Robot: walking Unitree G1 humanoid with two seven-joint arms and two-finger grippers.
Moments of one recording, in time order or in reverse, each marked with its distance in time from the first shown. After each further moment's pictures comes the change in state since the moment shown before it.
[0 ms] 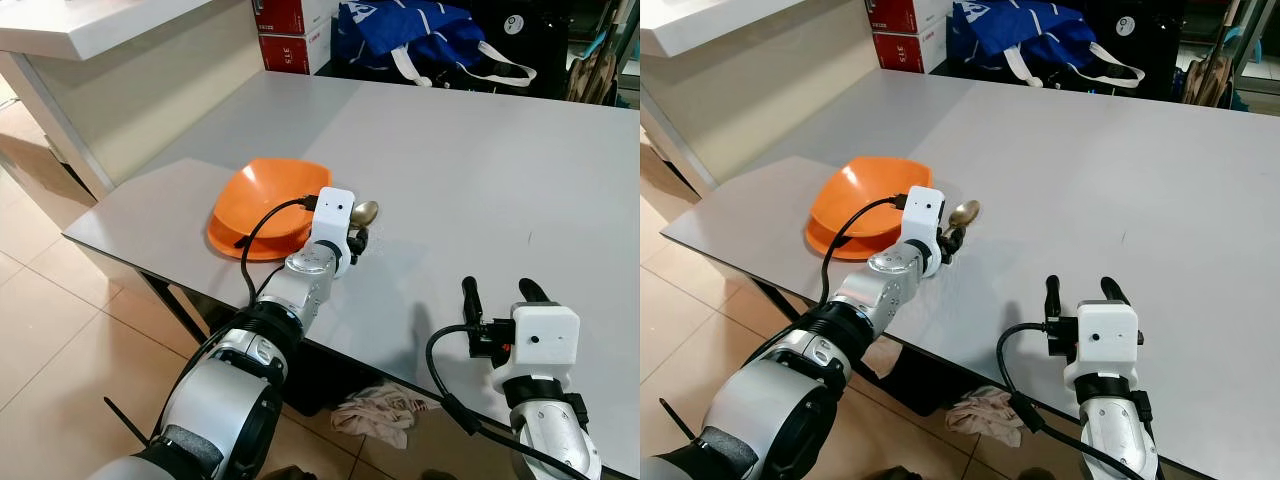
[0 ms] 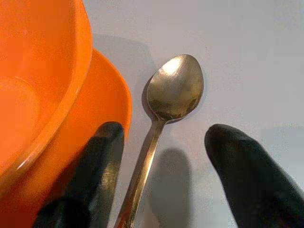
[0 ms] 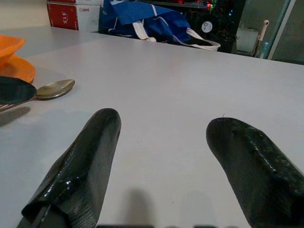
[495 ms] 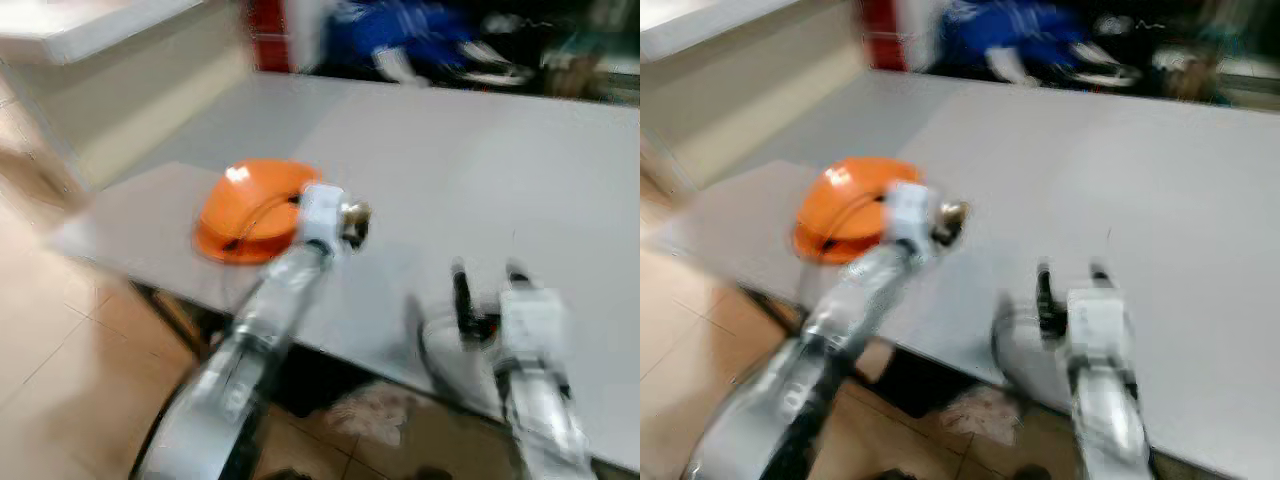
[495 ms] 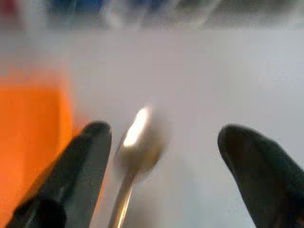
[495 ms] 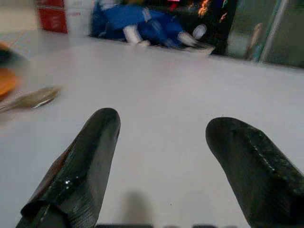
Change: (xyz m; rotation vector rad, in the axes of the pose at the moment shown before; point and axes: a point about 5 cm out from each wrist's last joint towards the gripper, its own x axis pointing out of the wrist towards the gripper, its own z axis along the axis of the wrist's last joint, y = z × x) left arm -0.040 0.019 0.019 0.087 -0.393 -0.113; right arm 0.037 0.000 0.004 -0.019 -0.061 0.012
